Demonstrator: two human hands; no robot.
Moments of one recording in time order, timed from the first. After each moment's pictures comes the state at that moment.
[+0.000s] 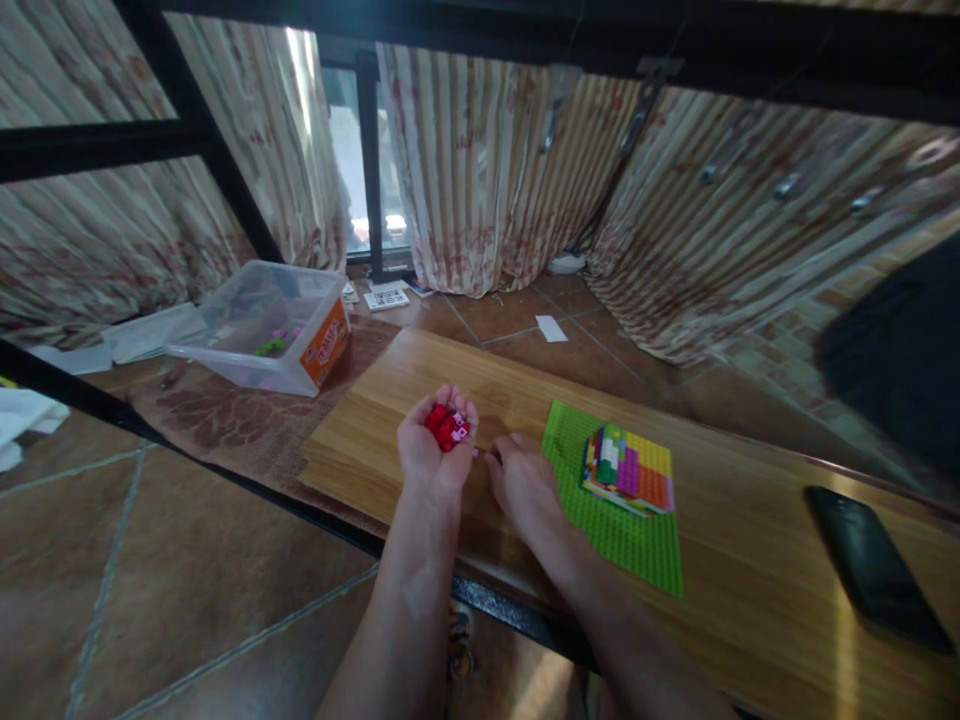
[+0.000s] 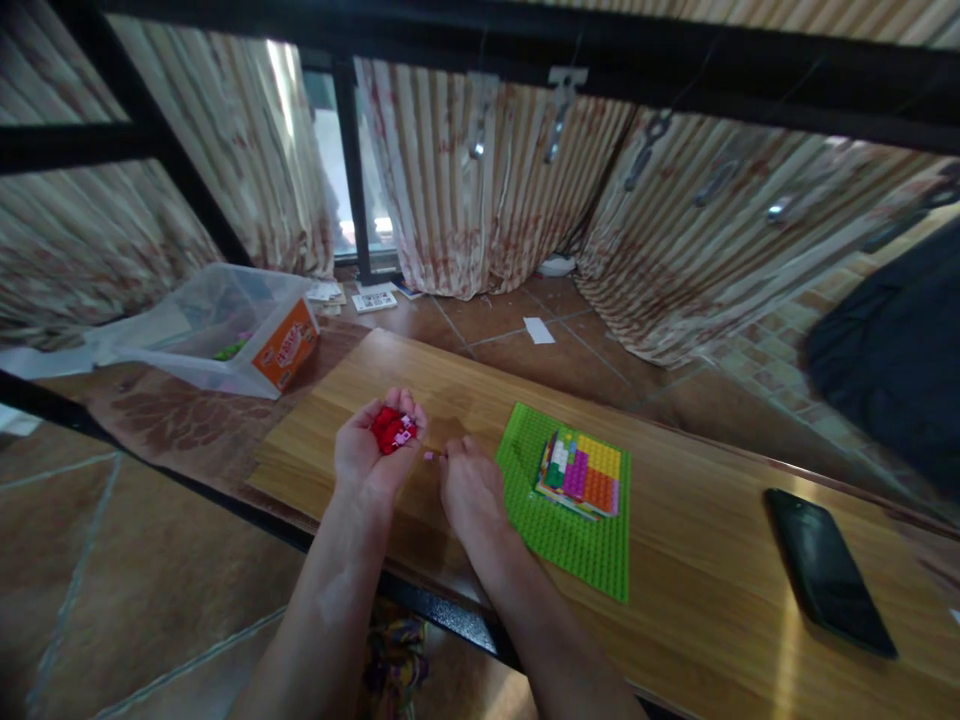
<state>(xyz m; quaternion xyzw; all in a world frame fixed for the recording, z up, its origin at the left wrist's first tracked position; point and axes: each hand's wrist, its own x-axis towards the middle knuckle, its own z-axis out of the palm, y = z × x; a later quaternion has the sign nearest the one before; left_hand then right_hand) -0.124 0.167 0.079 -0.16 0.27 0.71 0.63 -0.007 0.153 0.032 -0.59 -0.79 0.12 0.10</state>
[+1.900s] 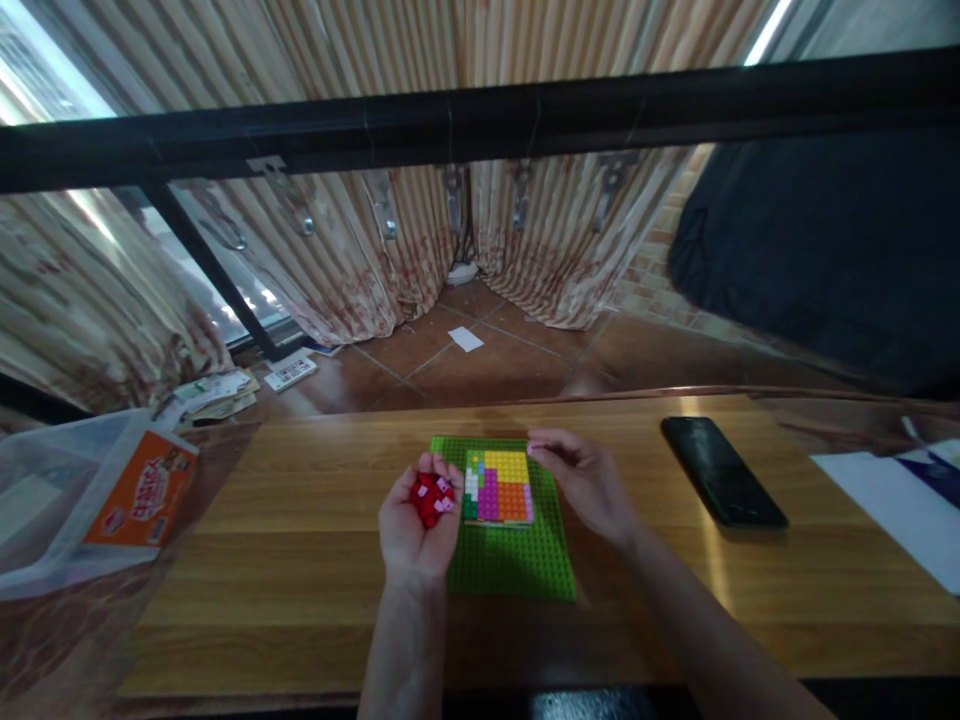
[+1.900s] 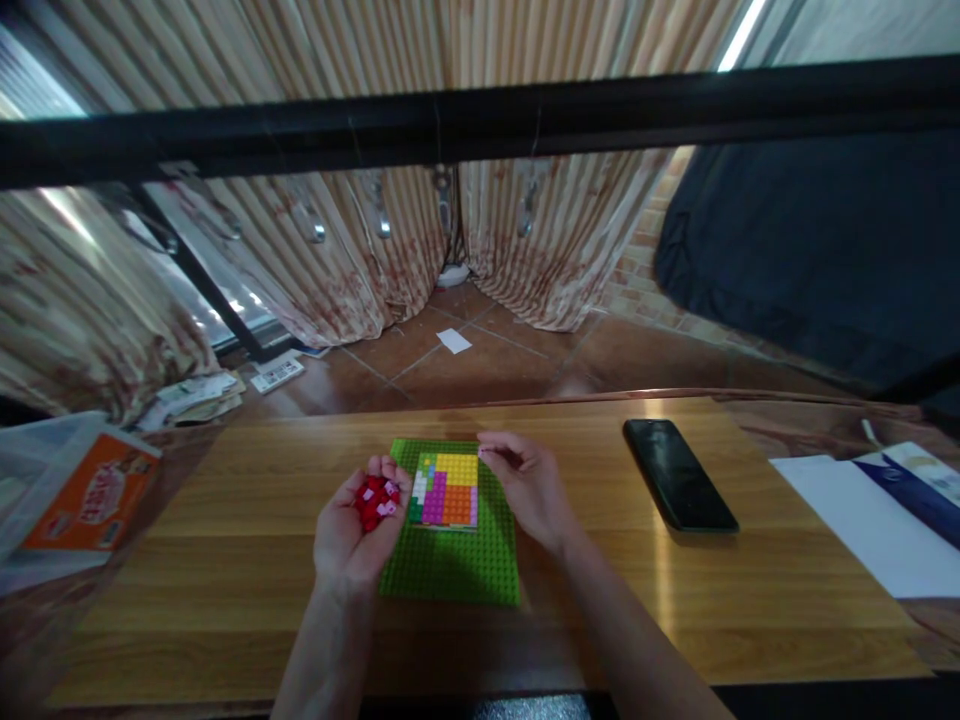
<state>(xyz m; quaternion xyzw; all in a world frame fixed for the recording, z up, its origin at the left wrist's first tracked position) 0.003 0.183 0.076 -0.14 0.33 0.61 0.71 0.195 0.170 0.046 -0.57 -0.48 0.36 0.56</state>
